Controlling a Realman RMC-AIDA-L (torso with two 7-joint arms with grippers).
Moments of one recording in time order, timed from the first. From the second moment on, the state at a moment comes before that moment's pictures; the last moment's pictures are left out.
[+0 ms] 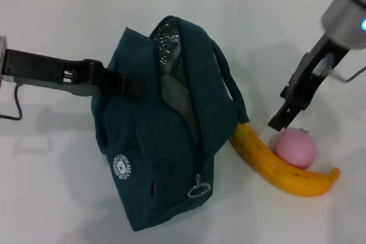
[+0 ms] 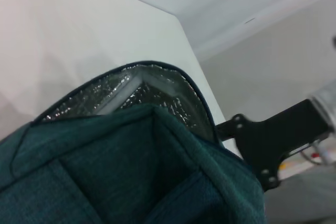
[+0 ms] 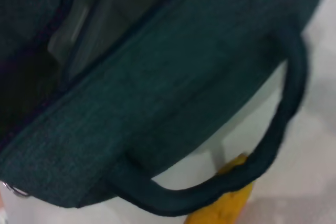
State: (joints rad) left arm -0.57 -2.00 0.76 0.98 2.02 1.91 -2.51; right arm 1.03 2.03 -1.32 -1.09 -2.53 -1.82 2.45
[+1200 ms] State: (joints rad) left arm -0.58 -2.01 0.77 0.97 2.02 1.91 -2.51; right arm 1.03 2.03 -1.61 -0.85 -2.34 -1.52 2.54
